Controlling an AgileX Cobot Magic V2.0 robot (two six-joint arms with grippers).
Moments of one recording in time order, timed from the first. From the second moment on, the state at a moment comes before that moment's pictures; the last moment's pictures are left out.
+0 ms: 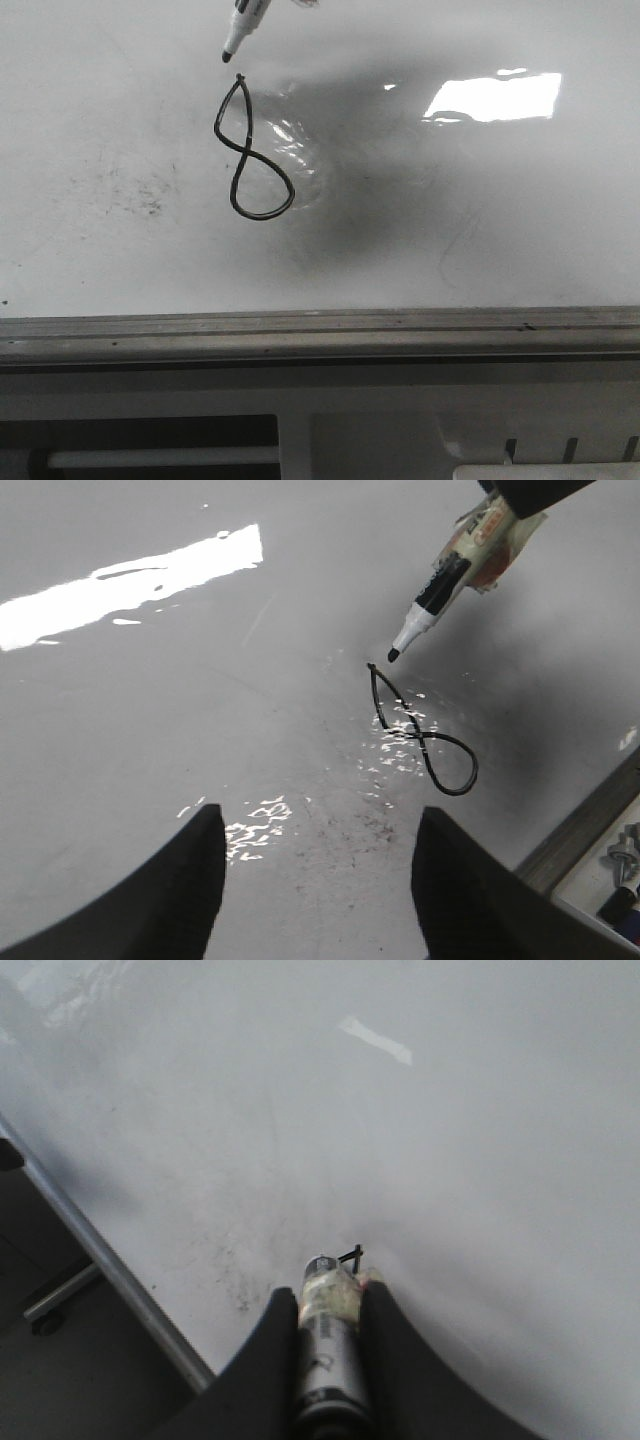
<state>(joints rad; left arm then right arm) -0.65 0.49 -0.26 0.21 -0.02 -0.07 0.75 1.20 -1.14 0.05 0.54 -0.03</state>
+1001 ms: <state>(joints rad) -0.83 1.08 -0.32 0.27 -0.43 -0.06 0.91 1.24 -1.08 0.09 0.60 0.04</state>
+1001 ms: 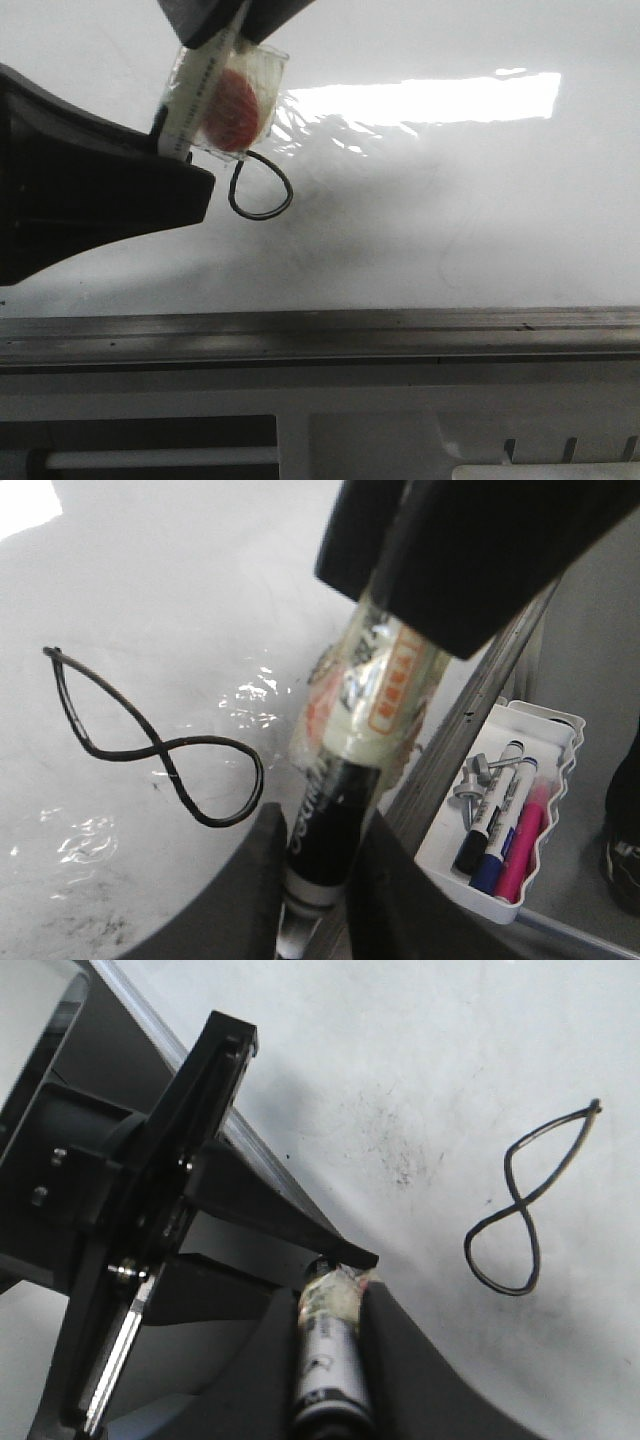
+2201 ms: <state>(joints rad) -0.84 1.10 -0.33 -0.55 -0.27 -0.10 0.86 1.24 -1.08 0.08 0.74 0.05</state>
